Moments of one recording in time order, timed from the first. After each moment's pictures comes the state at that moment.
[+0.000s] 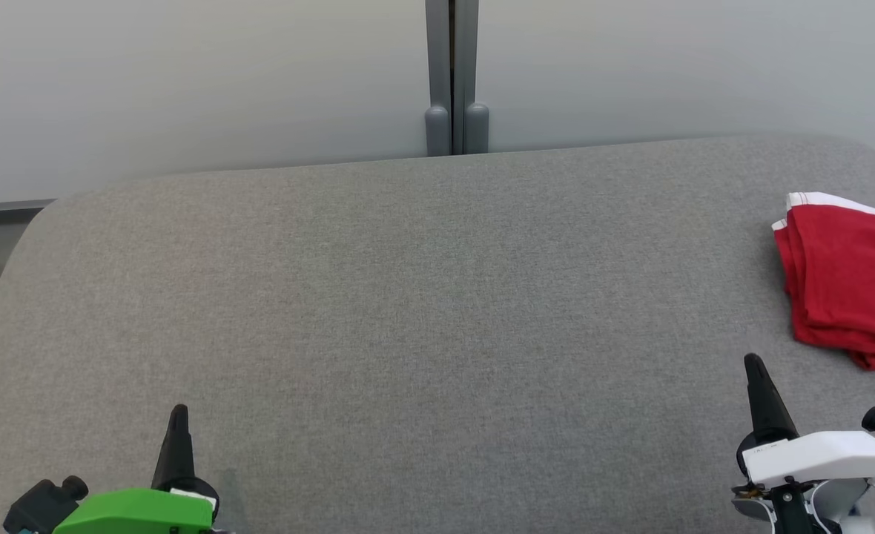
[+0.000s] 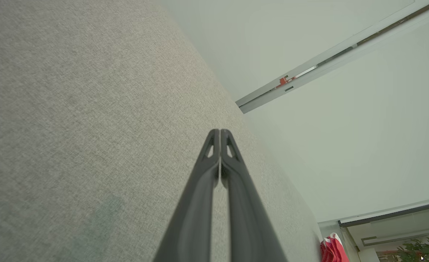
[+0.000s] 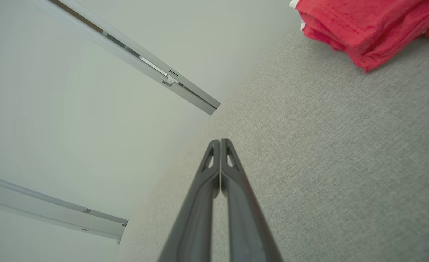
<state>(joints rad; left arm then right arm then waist) 0.03 0.05 0.04 0.23 -1.05 -0.09 -0.04 0.02 -0.05 -0.10 0.17 0.93 0.13 -0.05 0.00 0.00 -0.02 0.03</state>
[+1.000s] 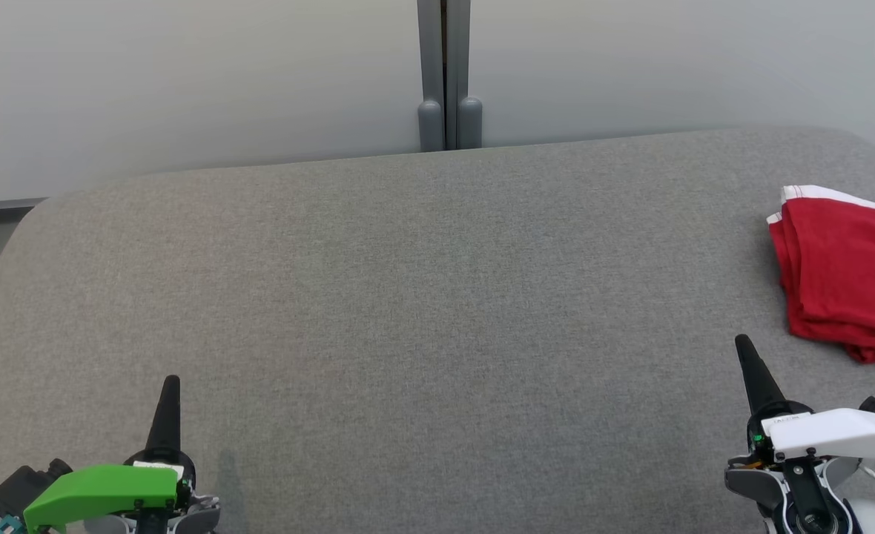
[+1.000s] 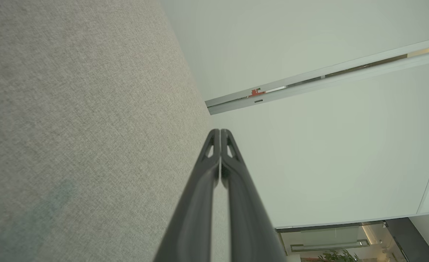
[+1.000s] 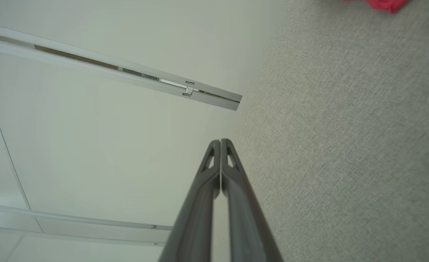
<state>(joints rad) -0.04 0.05 0.08 0.24 -1.33 -0.11 0.03 -0.04 -0.05 -0.11 0.21 1.27 0.13 0.04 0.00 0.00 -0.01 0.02</state>
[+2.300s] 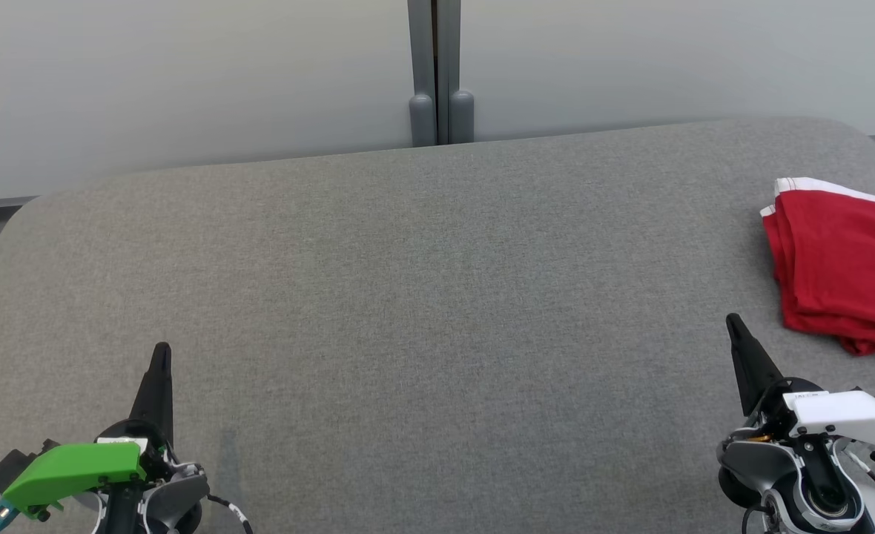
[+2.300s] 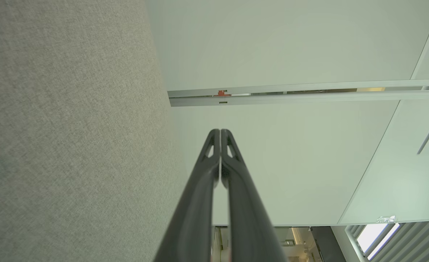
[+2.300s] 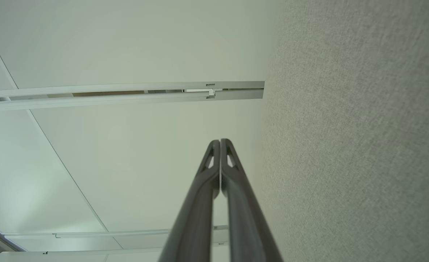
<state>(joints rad) -0.10 0.05 0.11 0.24 -1.60 -0.13 0.11 -0.10 -0.05 -0.11 0.24 1.60 0.13 0.11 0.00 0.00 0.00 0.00</state>
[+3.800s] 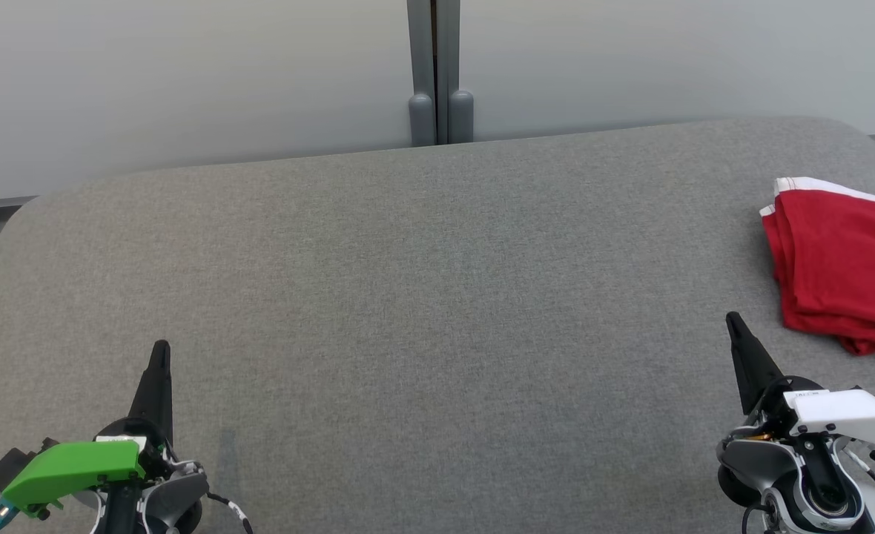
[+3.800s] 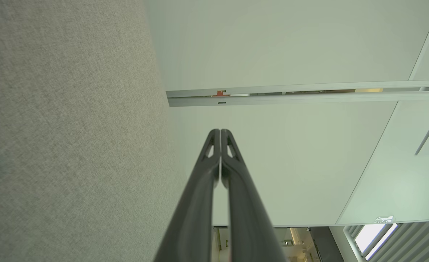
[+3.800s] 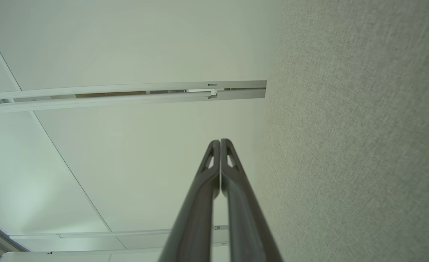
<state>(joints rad) -0.10 0.05 0.11 0.24 -1.61 -0.13 0.11 -0.11 -0.05 -0.11 0.25 1.61 0.13 0.11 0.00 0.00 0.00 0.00</state>
